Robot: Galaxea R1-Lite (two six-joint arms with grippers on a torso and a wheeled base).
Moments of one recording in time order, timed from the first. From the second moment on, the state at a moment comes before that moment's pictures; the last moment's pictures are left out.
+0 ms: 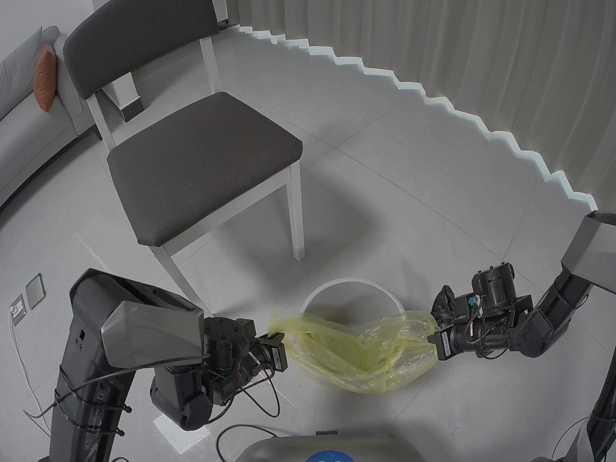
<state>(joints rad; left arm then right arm) -0.54 2.49 -0.60 -1.52 0.03 -0.29 0.30 2.10 -0.63 -0.64 0.15 0.04</state>
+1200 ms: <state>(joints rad) -0.50 2.52 -0.60 -1.55 -0.02 -0.29 0.16 1.99 -0.38 -0.72 0.27 0.03</state>
